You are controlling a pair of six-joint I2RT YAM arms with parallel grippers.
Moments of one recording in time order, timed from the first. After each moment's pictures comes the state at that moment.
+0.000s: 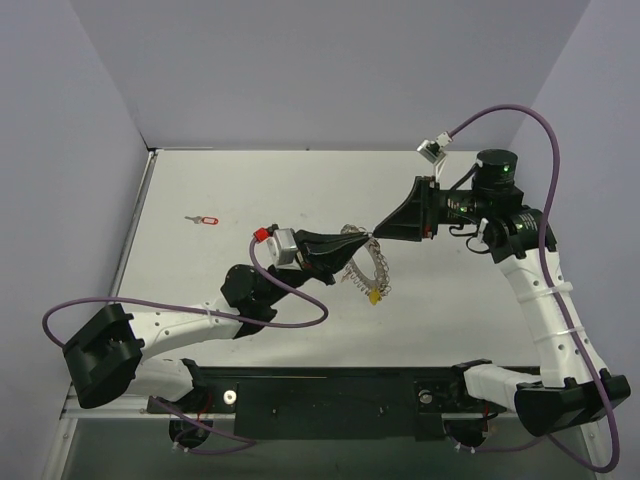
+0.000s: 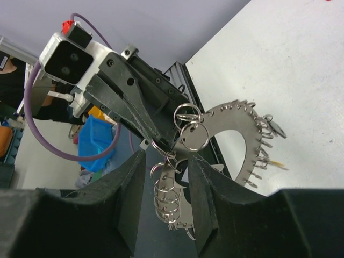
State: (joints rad) left arm -1.02 1.31 0.69 1.26 0.13 -0.22; right arm 0.22 1.18 1.38 -0.58 -1.18 0.40
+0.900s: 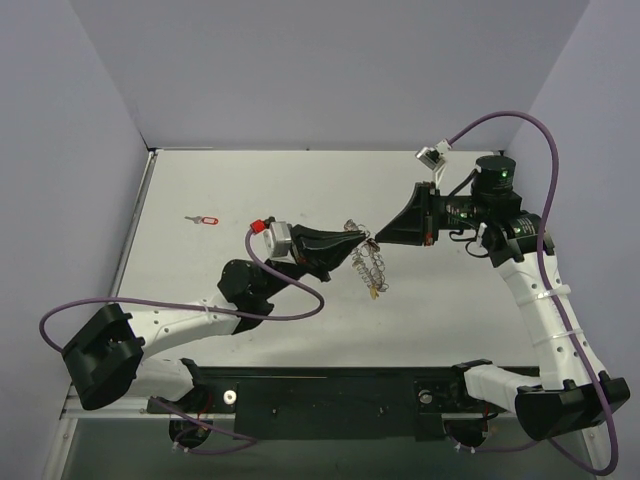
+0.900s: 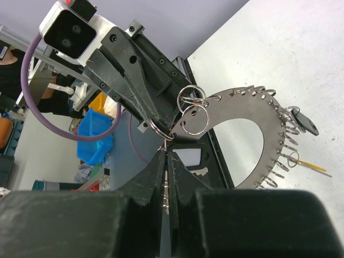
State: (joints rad) left arm -0.97 1.31 0.69 1.26 0.20 -0.31; right arm 0.21 1.15 1.30 -0.58 -1.22 0.34
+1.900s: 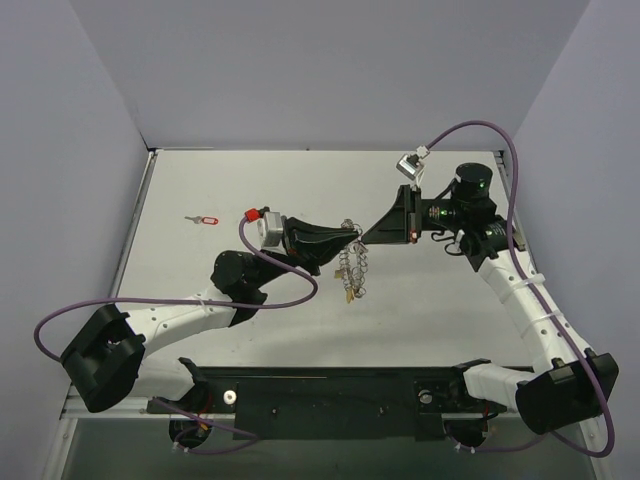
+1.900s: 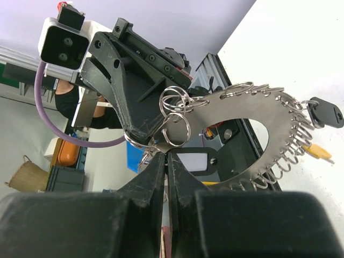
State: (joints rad) left arm -0.85 1.31 0.69 1.26 0.38 -0.41; right arm 0.27 1.19 1.11 -0.20 -1.23 0.78
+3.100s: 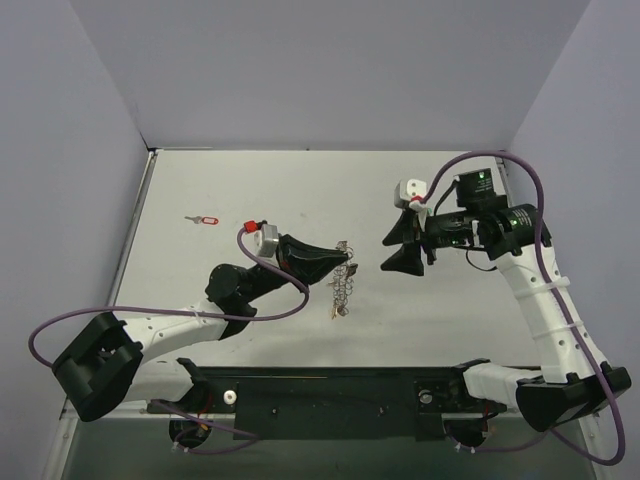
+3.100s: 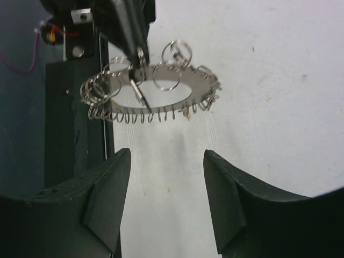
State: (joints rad) left arm -0.83 1.25 0.52 1.26 0.41 -0.51; right arm 0.29 1.20 1.43 -1.00 -0.97 -0.62
